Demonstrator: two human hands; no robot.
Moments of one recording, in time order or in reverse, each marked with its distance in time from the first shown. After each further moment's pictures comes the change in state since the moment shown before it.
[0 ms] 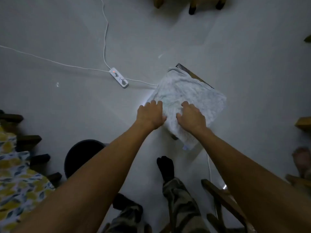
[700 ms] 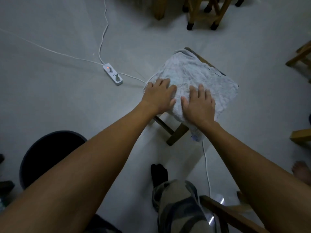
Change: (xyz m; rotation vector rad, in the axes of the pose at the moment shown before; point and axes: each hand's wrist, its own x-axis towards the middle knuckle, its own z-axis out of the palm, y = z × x) left_hand 0.031 -0.020 0.102 0.033 0.414 0.239; right_hand 0.015 0.041 0.102 -0.274 0.400 -0.063
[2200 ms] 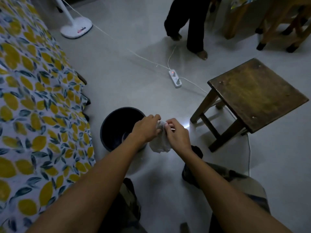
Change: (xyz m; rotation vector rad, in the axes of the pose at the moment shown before) left_hand -0.290 -0.064 0.028 -0.227 -0.081 -0.545; right_hand -0.214 -0.155 0.050 0.851 -0.308 -0.373
